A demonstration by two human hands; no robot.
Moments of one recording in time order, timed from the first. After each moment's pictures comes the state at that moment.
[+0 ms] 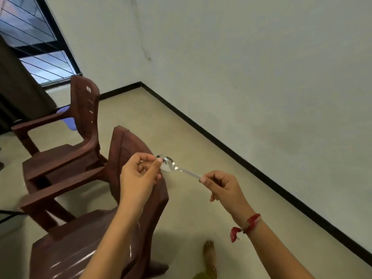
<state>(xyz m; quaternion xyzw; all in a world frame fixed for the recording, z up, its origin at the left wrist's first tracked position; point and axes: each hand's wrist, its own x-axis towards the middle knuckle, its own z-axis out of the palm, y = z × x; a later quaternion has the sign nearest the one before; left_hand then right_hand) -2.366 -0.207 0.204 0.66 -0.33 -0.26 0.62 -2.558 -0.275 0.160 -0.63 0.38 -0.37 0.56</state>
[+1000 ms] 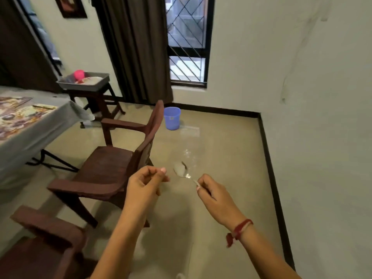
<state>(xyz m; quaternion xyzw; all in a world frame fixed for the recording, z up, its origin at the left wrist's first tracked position) -2.106 -0.671 0.227 0.74 -0.03 -0.04 0.67 -2.160 -0.852 0.183 -0.86 0.03 -0.08 0.50</state>
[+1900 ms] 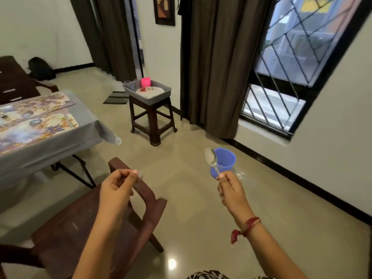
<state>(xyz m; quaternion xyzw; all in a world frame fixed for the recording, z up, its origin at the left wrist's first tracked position) -1.542 -0.816 0.201 0.70 0.23 0.21 0.64 -1.453 -1.059 0.153 -0.76 -0.03 0.03 0.65</state>
